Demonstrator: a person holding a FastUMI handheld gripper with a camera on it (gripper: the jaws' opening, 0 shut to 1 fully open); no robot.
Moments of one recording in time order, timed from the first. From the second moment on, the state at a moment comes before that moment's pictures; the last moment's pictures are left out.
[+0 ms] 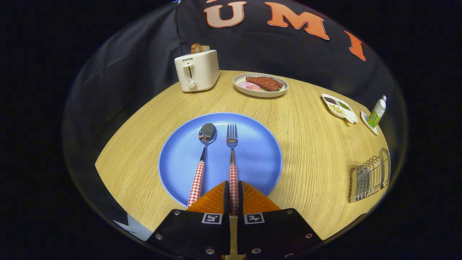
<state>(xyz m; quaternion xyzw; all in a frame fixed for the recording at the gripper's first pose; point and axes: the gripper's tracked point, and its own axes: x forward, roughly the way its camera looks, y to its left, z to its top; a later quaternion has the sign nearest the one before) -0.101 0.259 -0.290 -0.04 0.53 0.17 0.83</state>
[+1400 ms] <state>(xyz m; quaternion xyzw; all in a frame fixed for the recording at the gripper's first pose) -0.109 -0.045 -0.157 -0.11 0.65 0.09 0.75</state>
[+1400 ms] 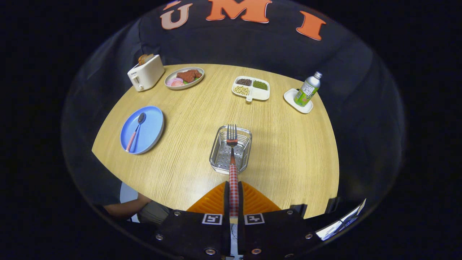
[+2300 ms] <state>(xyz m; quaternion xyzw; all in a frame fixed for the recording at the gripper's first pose) -0.101 -0.059 -0.145 -0.18 0.73 0.14 0.64</state>
